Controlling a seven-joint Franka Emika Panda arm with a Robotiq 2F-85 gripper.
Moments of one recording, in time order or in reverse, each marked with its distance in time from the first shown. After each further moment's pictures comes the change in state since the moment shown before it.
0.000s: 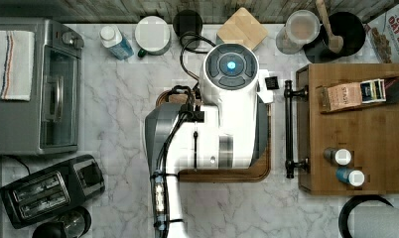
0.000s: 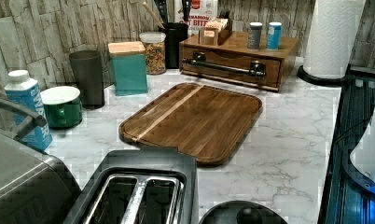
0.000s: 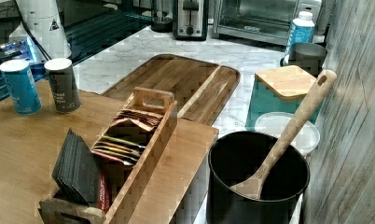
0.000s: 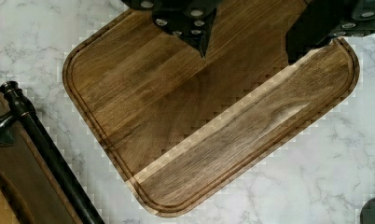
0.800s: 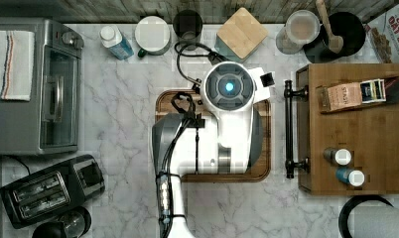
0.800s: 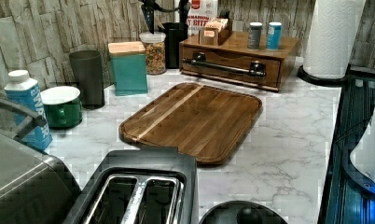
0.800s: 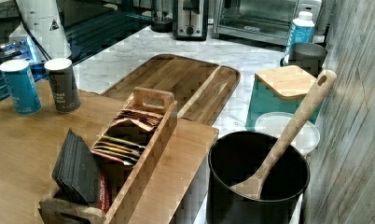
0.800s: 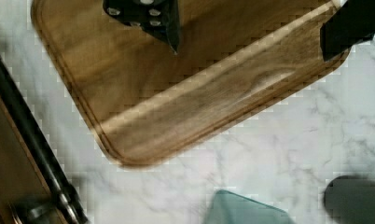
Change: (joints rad) arm 0.000 -0.014 -0.004 -0.152 -0.017 0.292 -0.186
